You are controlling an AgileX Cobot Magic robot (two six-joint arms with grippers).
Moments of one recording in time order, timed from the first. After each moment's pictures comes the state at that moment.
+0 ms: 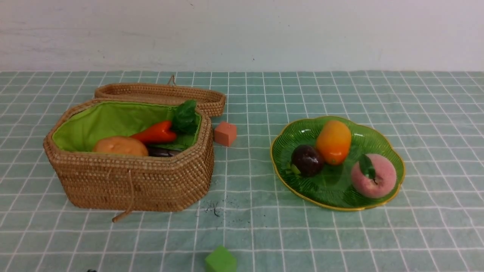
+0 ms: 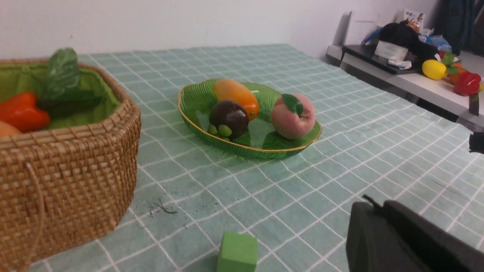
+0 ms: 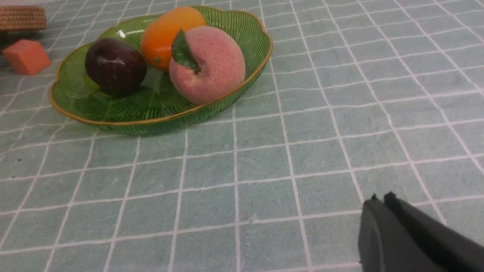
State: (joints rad) right arm 0.03 -0.01 0.02 -0.01 0.39 0.16; left arm -0.75 0.21 -0.16 -0.08 0.09 -0.13
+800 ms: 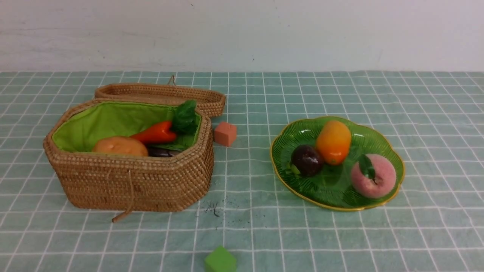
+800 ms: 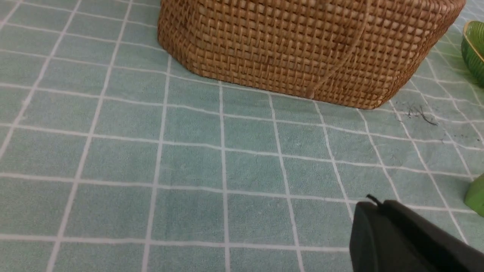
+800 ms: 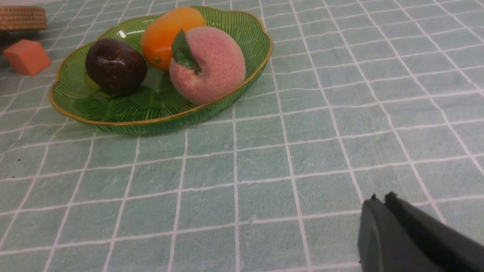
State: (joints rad) right arm 0.03 -0.01 0.02 -0.01 0.39 0.16; left arm -0.12 -0.01 0.03 -0.11 0.38 -0.18
